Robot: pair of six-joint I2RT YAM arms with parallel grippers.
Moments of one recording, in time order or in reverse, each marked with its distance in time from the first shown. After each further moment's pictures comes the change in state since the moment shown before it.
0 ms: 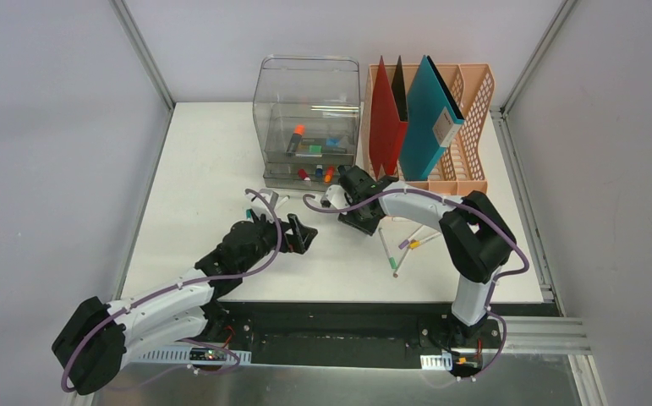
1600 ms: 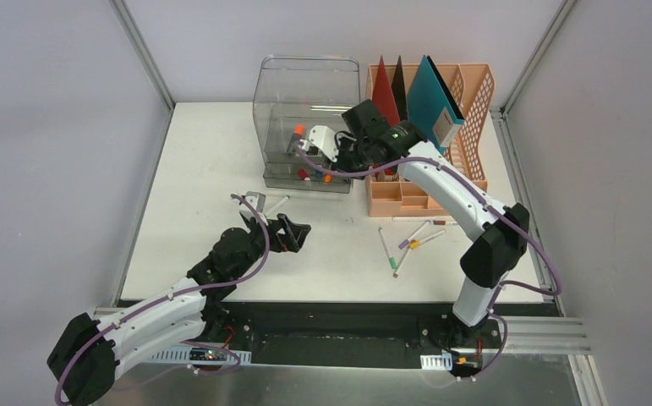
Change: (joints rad) left arm 0.006 -0.135 -0.057 -0.002 -0.066 -0.024; right arm -0.039 -0.077 0.586 -0.308 -0.248 -0.250
